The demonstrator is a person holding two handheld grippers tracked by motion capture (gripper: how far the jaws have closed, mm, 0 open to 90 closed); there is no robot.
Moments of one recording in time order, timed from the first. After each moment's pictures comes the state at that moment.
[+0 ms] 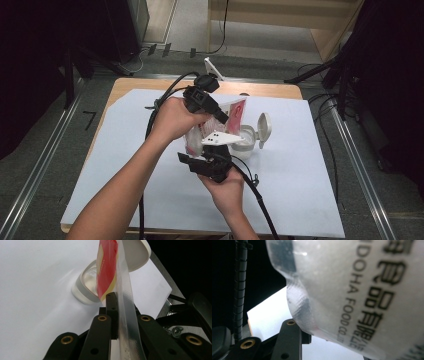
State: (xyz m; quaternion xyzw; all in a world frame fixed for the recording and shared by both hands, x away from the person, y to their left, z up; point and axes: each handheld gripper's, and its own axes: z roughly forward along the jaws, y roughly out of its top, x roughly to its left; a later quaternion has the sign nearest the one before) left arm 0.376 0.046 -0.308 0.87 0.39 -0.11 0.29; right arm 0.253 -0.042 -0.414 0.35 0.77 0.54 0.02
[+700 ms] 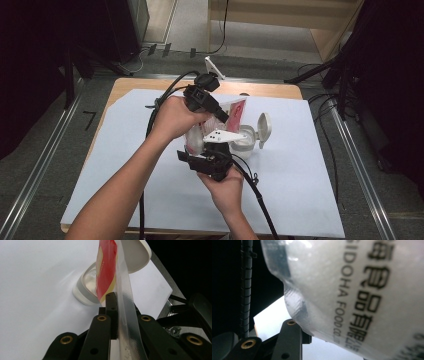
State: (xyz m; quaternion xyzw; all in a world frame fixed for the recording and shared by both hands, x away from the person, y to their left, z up) left arm 0.378 0.046 -0.307 0.87 0.39 -0.11 0.29; right arm 0.257 -0.043 -0.413 0.36 0.75 0.55 0.00
